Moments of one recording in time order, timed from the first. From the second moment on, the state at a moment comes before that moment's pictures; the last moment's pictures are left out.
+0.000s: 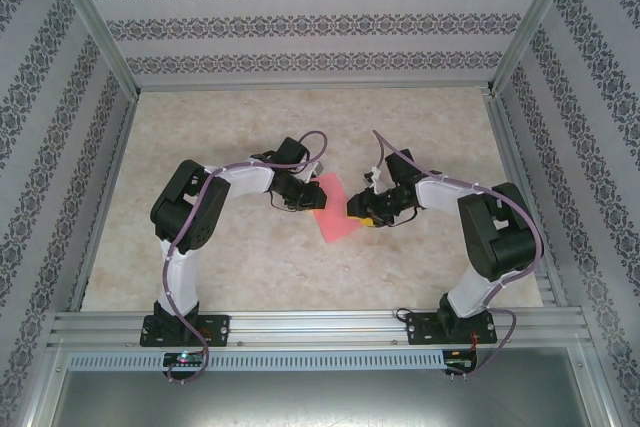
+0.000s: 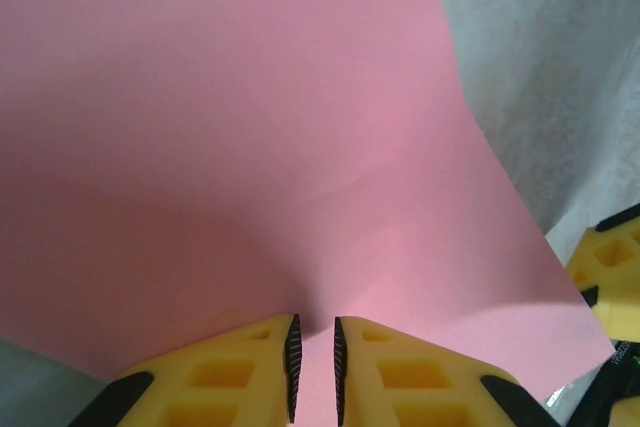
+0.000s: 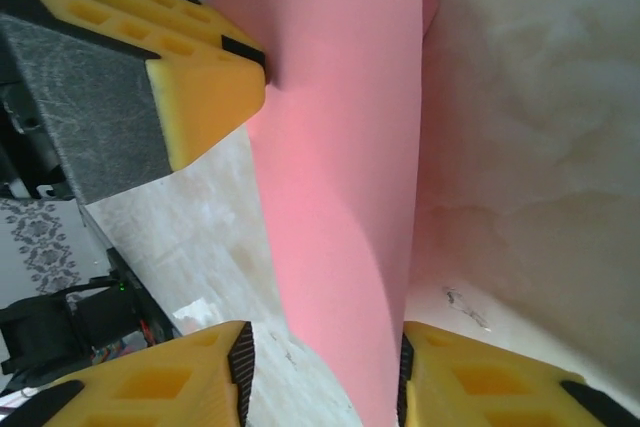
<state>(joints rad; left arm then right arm) -0.51 2.03 1.26 -0.39 0.58 -0.44 0.30 1.68 0.83 -0.37 -0.82 0.49</state>
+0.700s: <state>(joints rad) -0.51 2.03 1.26 -0.39 0.60 -0.43 0.32 1.72 0.84 -0.25 -0.89 0.60</state>
